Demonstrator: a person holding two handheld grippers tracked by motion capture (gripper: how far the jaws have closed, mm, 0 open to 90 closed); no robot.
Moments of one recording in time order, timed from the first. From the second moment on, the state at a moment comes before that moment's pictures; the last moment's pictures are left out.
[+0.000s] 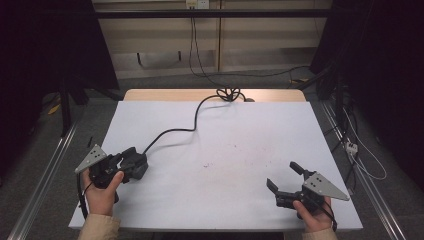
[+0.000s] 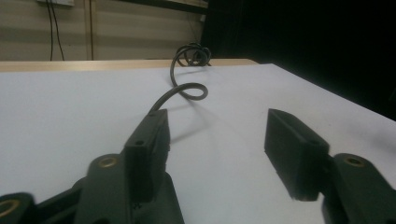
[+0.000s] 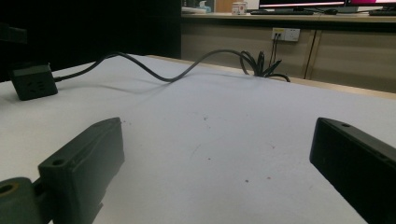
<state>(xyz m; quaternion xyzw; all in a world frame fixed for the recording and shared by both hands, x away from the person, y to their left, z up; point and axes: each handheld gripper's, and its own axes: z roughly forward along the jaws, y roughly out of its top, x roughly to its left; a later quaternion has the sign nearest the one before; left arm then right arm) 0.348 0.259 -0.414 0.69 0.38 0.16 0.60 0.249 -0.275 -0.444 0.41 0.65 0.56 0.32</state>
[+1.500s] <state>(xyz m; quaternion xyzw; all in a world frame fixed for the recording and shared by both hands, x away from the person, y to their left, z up) 0.338 0.257 -0.424 0.71 0.35 0.17 0.59 0.245 -0.275 -0.443 0.40 0.66 0.55 0.32</state>
